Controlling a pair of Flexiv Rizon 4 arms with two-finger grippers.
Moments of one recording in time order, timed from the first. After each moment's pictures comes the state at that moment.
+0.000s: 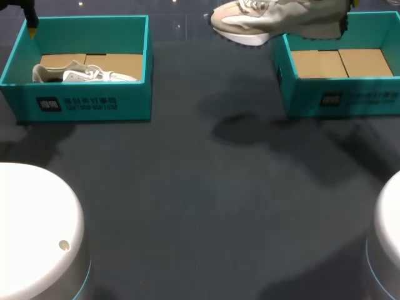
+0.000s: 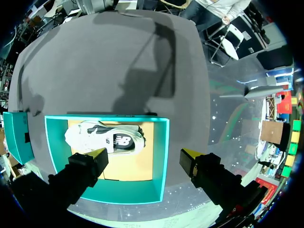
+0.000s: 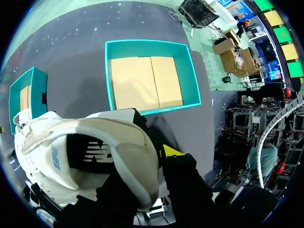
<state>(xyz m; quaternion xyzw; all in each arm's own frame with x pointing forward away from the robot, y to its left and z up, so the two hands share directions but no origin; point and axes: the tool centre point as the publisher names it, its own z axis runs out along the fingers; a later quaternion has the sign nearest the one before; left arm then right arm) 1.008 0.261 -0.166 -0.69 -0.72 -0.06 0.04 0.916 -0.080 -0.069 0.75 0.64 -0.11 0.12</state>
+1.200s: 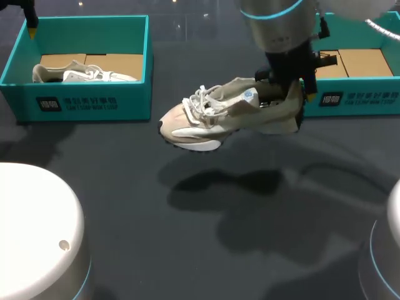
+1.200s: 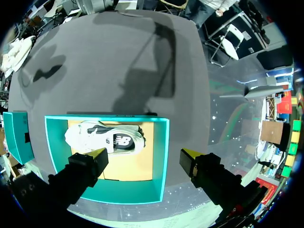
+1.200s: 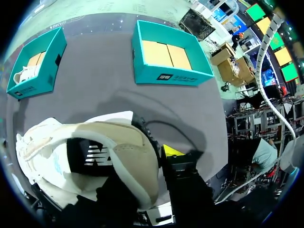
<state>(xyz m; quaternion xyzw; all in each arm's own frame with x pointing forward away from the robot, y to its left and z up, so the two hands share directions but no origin) 1.008 0.261 -0.166 -0.69 -0.72 -0.06 0.04 0.740 0.028 -0.156 0.73 0.65 -0.06 0.20</state>
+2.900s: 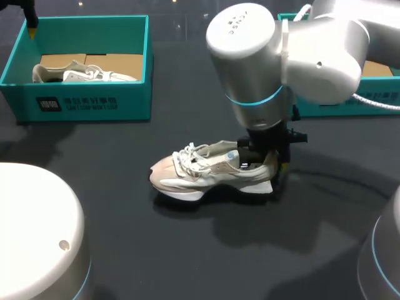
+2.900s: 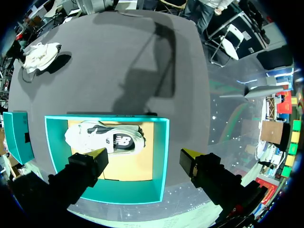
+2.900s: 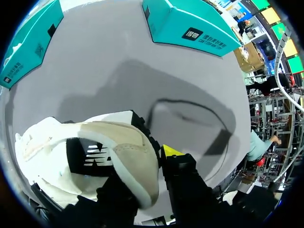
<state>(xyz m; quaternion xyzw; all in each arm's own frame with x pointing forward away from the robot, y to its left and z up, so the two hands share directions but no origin) 1.008 0.261 -0.166 -0.69 -0.72 -0.06 0.04 0.697 0.057 -0.312 0.75 0.64 -0.08 0.13</state>
